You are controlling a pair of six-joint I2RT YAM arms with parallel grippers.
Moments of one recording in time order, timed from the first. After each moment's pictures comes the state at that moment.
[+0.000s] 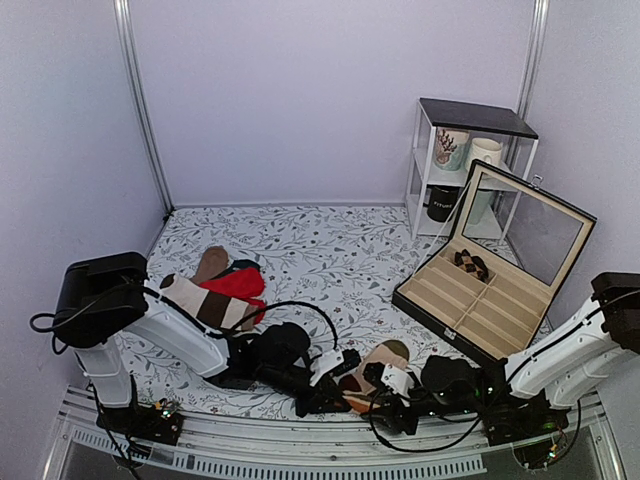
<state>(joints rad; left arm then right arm) -1.24 1.86 0.68 0.50 0.42 -0.23 1.40 1.44 0.28 0.58 0.06 0.23</state>
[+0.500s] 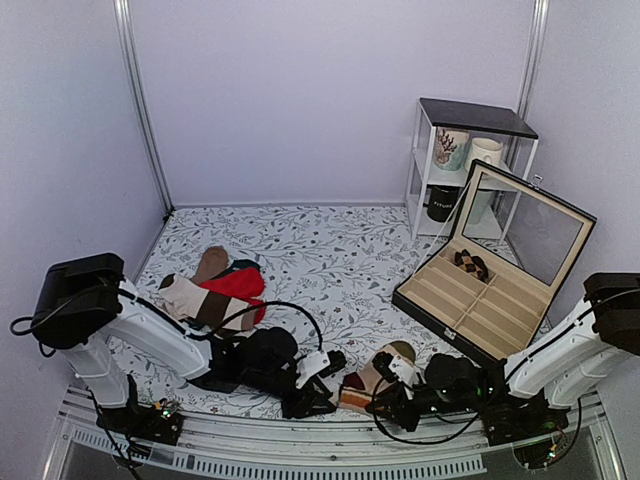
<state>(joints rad) -1.25 1.75 0.61 0.43 0.28 -0.19 1.37 1.48 0.24 0.65 0.04 0.46</state>
